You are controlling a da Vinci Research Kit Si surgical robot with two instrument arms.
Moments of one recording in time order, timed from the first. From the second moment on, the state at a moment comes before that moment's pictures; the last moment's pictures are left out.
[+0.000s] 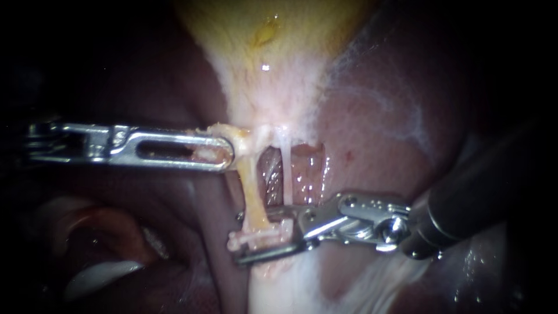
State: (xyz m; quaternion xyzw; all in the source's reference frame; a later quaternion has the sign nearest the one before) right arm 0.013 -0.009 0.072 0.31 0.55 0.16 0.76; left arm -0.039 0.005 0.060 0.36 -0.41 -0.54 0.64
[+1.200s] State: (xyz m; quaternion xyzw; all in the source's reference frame) right arm 0.000 0.000 0.065 0.22 0.58 0.08 0.78; left arm -0.040 0.006 0.062 0.36 -0.41 -0.54 0.64
